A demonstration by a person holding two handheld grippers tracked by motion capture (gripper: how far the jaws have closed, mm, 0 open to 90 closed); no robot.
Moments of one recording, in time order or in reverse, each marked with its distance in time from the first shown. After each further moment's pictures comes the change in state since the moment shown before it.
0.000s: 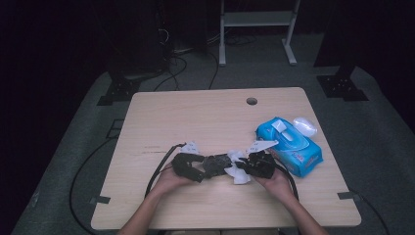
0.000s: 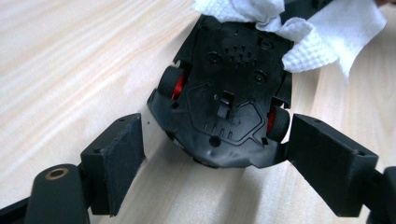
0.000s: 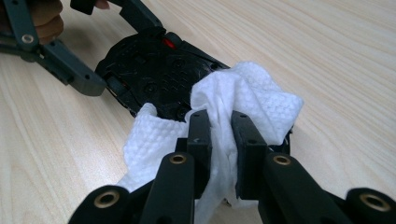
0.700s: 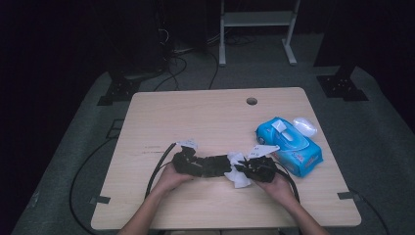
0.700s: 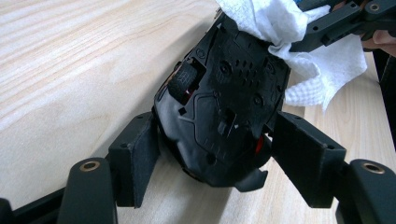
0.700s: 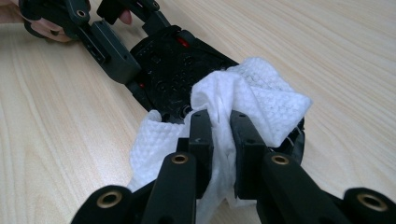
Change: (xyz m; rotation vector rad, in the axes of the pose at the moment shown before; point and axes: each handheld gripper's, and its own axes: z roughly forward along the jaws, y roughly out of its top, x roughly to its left) left arm 0.014 0.000 0.006 0.004 -0.115 -0.150; right arm 0.008 -0.008 -0.004 -0.031 0.010 -0.050
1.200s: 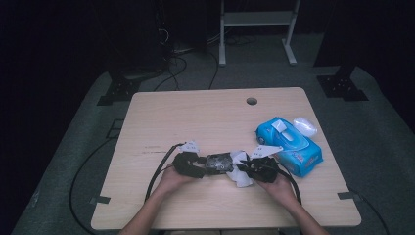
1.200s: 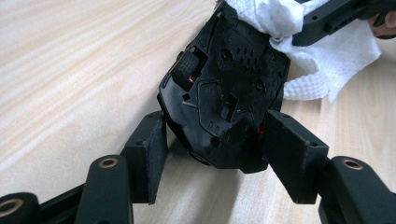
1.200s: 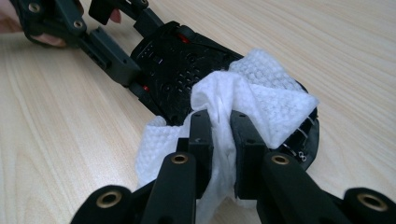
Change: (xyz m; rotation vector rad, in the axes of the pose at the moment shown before) left arm -0.013 -0.003 0.001 -0.044 0.111 0.145; right arm -0.005 -0.006 -0.002 -0.027 -0.009 0.026
